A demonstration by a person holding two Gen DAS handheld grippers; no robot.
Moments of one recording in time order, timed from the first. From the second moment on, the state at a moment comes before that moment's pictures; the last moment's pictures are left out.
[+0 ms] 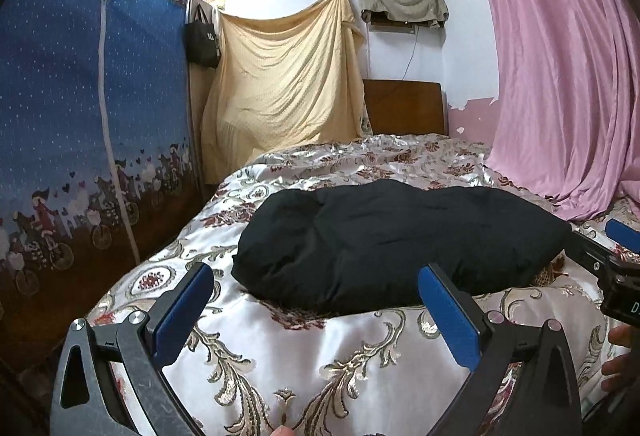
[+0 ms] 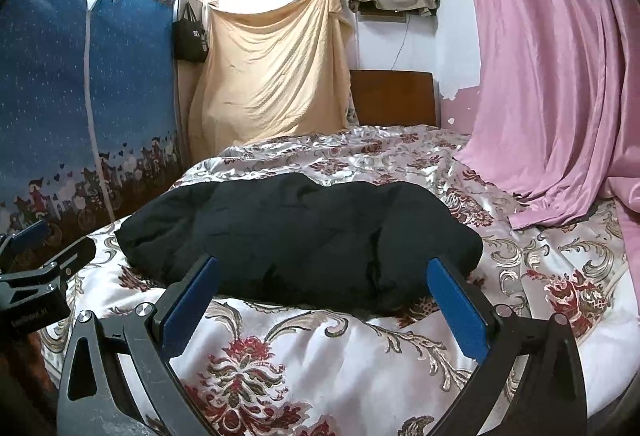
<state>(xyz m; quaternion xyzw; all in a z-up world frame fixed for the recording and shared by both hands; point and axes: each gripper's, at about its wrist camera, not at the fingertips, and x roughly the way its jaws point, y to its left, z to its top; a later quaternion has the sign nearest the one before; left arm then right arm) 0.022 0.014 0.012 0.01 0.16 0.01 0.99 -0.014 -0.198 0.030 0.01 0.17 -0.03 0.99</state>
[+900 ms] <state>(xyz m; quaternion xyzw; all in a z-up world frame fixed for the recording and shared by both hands) 0.025 0.014 0.008 0.01 0.16 0.01 0.99 -0.008 -0.199 0.014 0.02 0.18 -0.02 0.98</state>
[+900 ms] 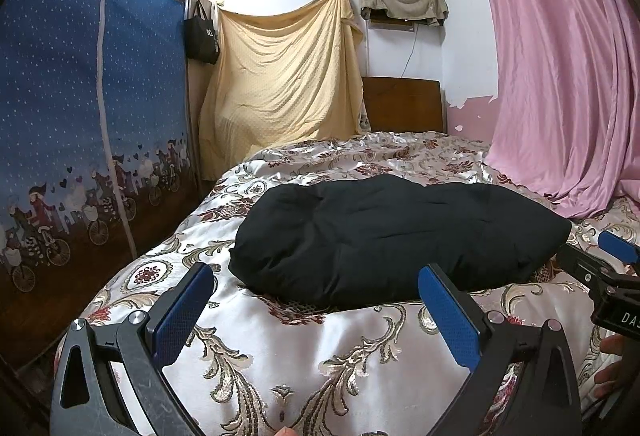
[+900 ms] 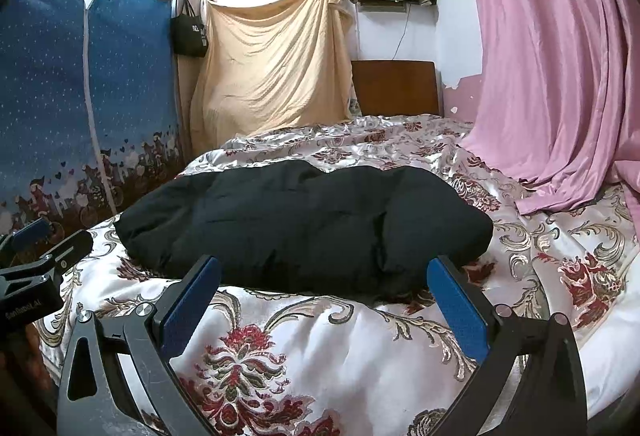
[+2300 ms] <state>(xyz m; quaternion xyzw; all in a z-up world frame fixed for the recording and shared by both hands) 0.021 0.017 0.010 0.01 0.16 0.01 0.99 -0.009 -0.198 0.011 0.02 0.18 -0.02 0.98</state>
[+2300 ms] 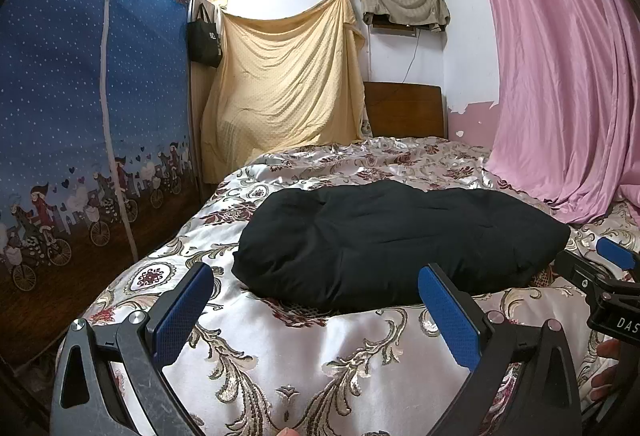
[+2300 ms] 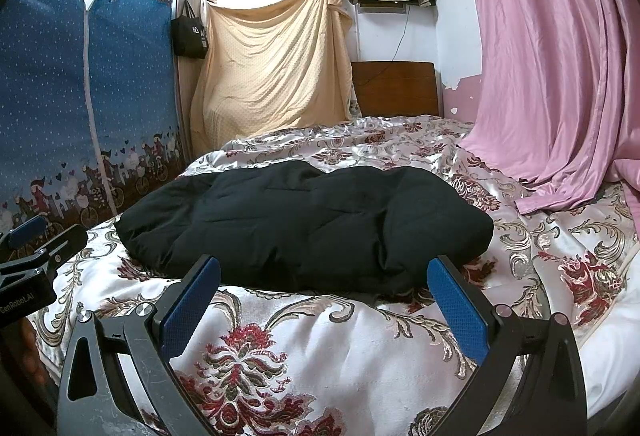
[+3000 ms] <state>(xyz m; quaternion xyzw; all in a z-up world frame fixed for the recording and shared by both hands) 0.021 0.017 0.010 0.01 0.16 0.01 0.99 -0.010 -0.195 0.011 0.02 0.18 -0.02 0.98</state>
